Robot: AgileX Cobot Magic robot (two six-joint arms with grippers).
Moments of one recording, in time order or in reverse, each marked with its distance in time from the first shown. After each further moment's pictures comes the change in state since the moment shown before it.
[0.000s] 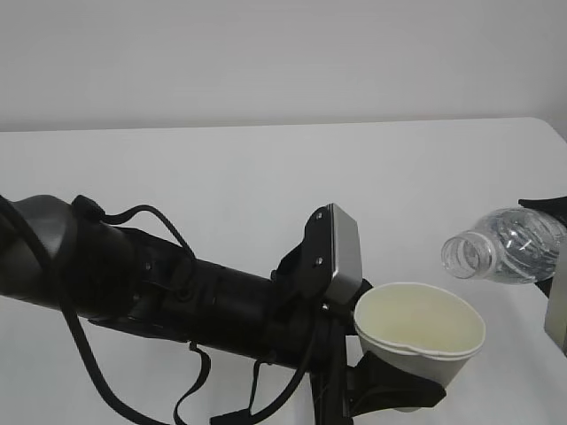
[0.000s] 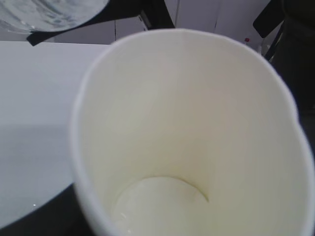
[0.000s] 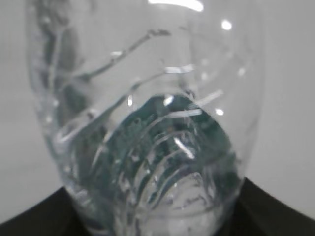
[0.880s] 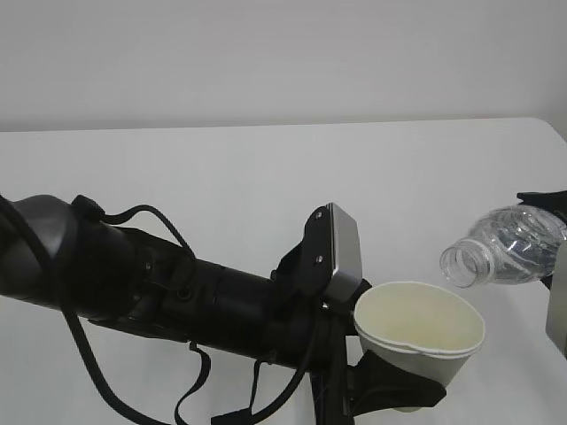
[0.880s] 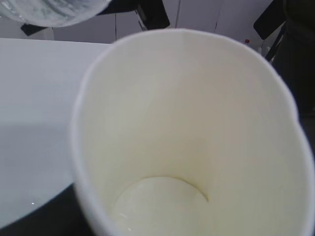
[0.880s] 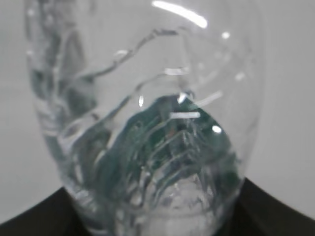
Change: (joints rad) left arm 0.000 0.000 0.000 0.000 0.005 -0.017; right arm 0.000 0.000 -0.011 0.016 -0.001 -0.114
